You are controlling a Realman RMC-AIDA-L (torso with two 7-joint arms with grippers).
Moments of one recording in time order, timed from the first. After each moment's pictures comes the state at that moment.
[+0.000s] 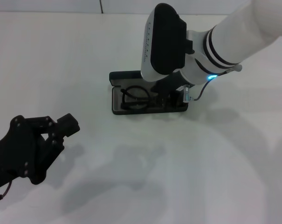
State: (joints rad) left arm -0.17 -2.08 0.73 0.48 1.54 2.03 -0.94; right arm 0.98 2.03 -1.92 -0.98 -2.30 -1.00 2.24
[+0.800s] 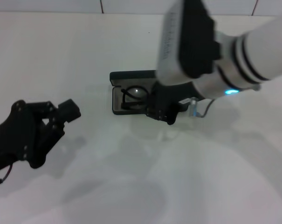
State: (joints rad) left arm -0.22 -2.07 0.73 0.49 1.53 2.03 -0.99; right arm 0.68 2.03 -1.84 -1.47 -2.30 -1.17 2.32
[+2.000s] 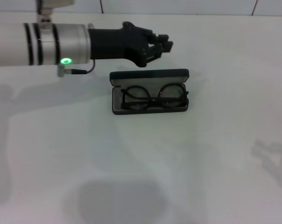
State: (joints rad) left arm -0.83 -2.09 0.73 0.51 1.96 1.35 -1.34; right arm 0.03 2.00 -0.75 -0.79 -1.34 -2.03 1.42
